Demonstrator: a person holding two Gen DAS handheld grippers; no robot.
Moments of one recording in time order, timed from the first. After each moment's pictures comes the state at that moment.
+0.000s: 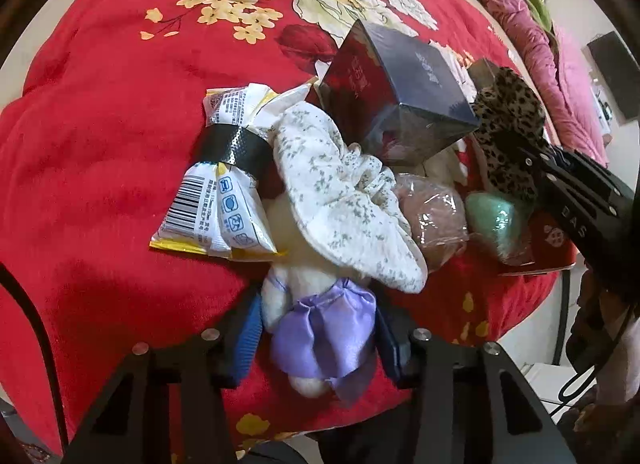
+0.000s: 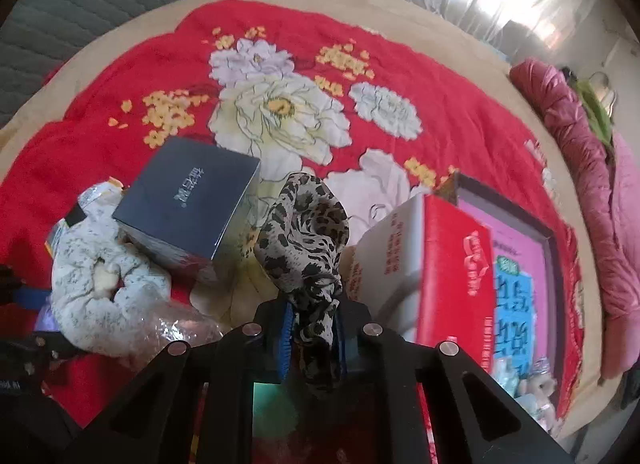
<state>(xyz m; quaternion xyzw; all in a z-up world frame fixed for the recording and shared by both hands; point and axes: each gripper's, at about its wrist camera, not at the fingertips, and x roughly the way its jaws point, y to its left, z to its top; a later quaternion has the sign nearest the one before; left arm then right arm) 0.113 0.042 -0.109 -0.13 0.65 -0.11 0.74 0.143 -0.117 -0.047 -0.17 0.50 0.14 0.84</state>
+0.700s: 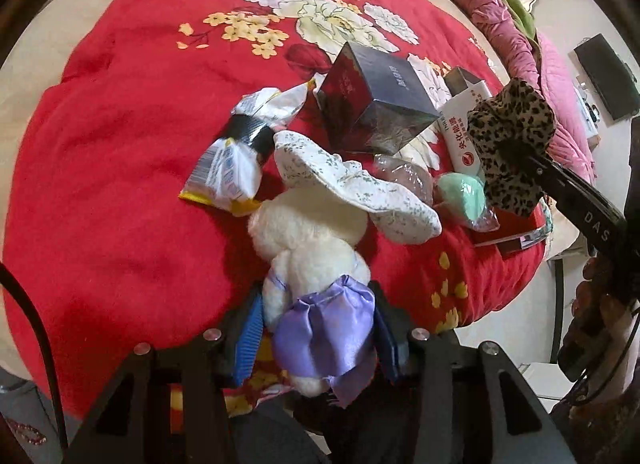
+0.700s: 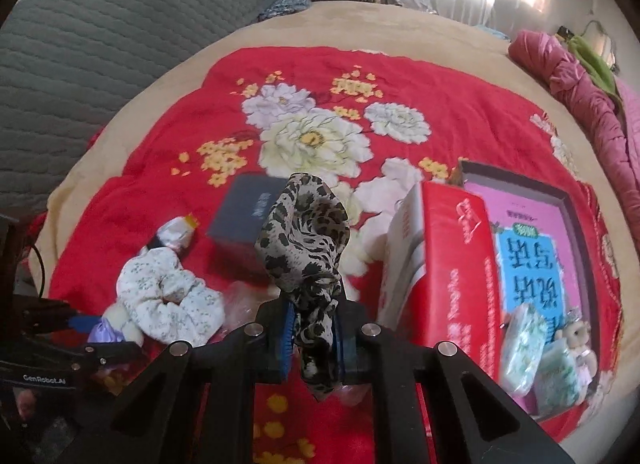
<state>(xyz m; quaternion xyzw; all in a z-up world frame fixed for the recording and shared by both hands) 0.059 0.068 -0.069 -0.14 0.63 -0.11 0.76 0.094 -0.132 -0.003 -0.04 0.48 0.19 0.85</state>
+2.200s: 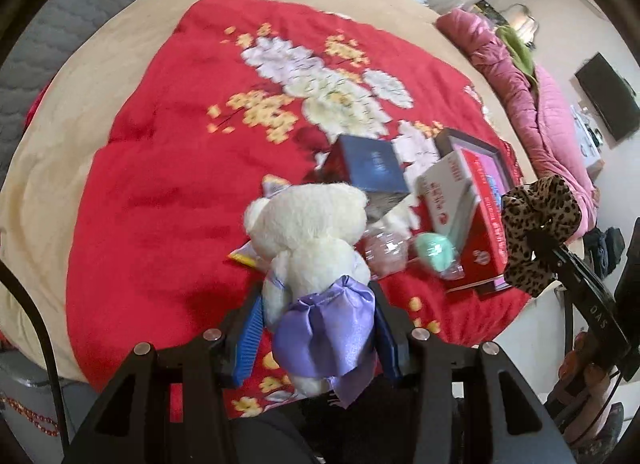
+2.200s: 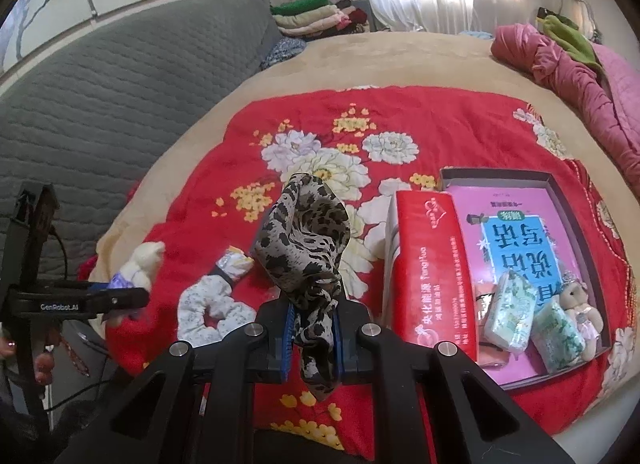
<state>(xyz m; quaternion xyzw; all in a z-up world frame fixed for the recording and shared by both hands) 0.064 0.073 0.012 -0.13 0.57 -0.08 0.81 0.047 -0.186 0.056 0.06 0.43 0.20 0.88</state>
